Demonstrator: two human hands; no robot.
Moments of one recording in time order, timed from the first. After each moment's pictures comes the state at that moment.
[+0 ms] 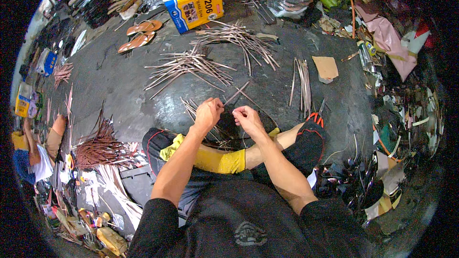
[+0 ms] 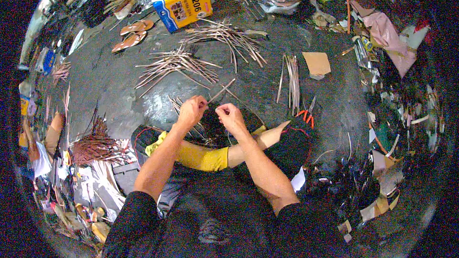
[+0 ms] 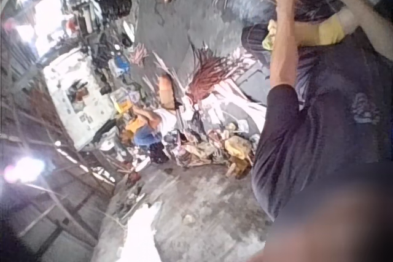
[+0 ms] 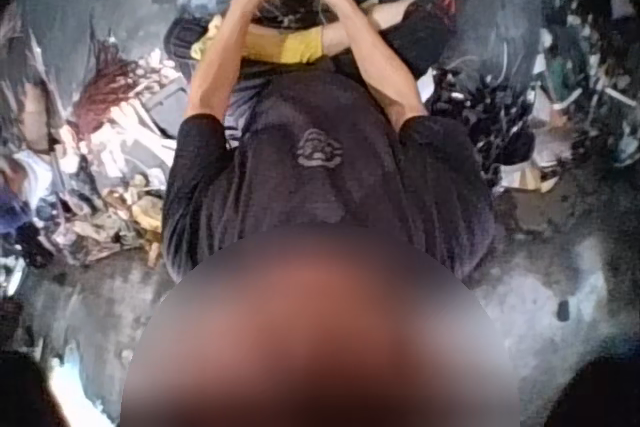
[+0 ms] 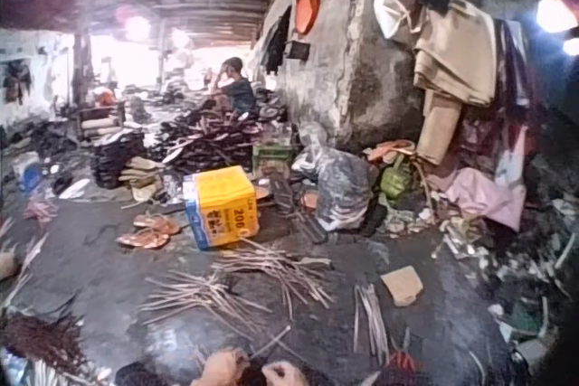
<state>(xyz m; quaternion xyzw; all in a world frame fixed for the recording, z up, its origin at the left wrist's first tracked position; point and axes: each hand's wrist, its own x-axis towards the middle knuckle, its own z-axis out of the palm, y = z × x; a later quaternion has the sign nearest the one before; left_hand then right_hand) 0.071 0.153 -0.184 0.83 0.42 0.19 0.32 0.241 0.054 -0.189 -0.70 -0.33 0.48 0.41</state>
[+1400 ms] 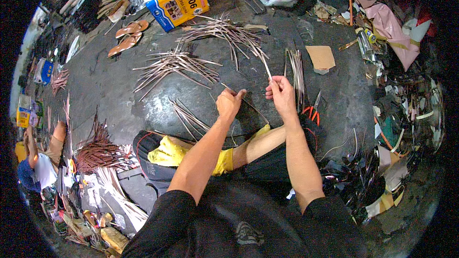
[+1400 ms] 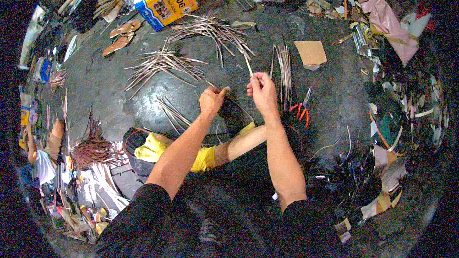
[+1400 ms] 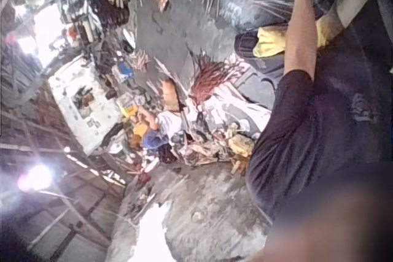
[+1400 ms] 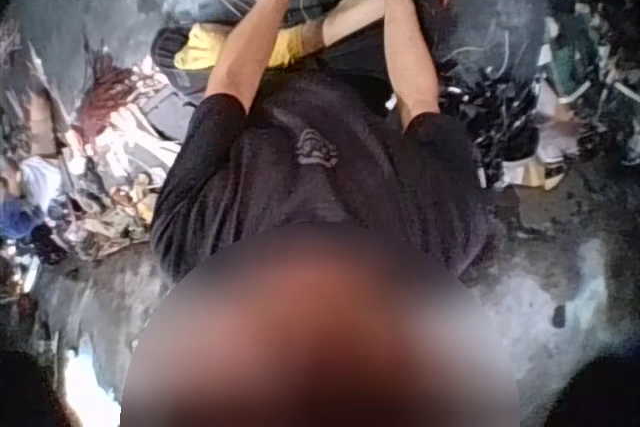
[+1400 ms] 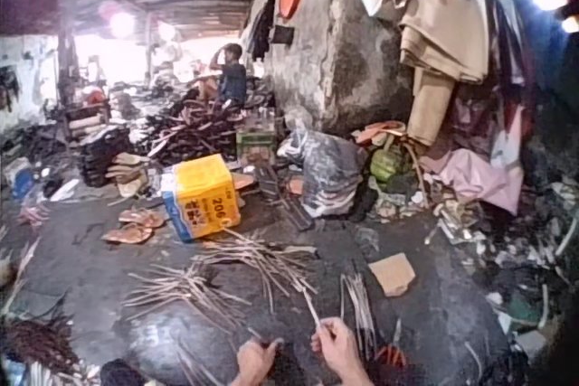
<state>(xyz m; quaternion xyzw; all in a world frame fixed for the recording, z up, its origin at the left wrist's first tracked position) 0.210 0.130 -0.202 0.68 0.62 0.17 0.35 0.375 0.053 -0.118 -0.69 -0.33 0.35 0.54</state>
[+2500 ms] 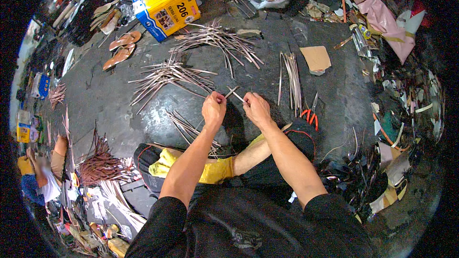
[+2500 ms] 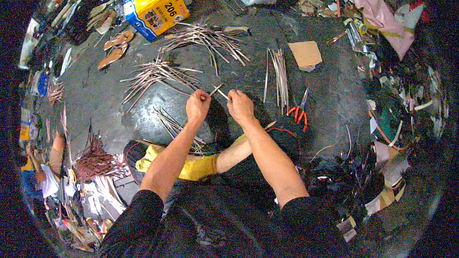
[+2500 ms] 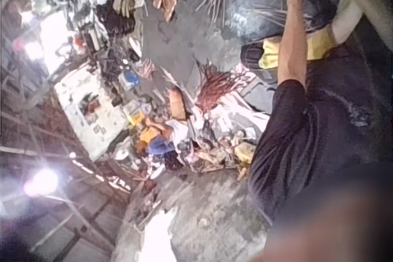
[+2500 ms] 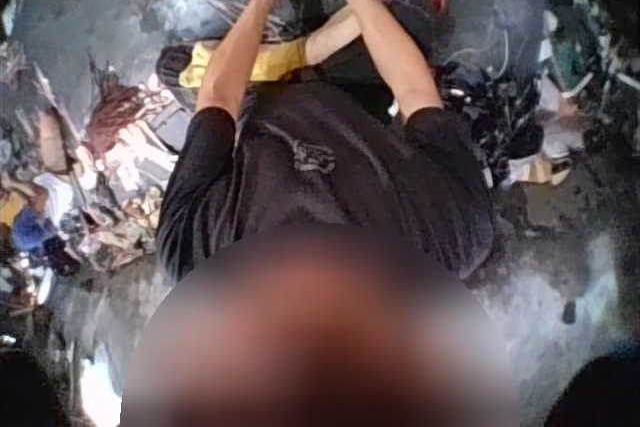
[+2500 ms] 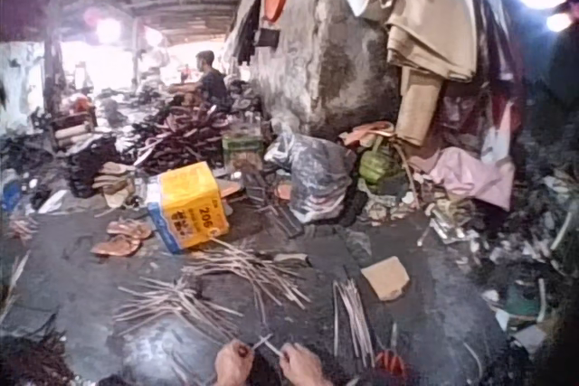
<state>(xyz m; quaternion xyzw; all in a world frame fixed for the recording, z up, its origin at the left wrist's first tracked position) 0.180 0.157 -0.213 0.71 0.56 0.26 0.33 0.340 0.070 -0.183 -0.78 -0.55 0.16 0.26</state>
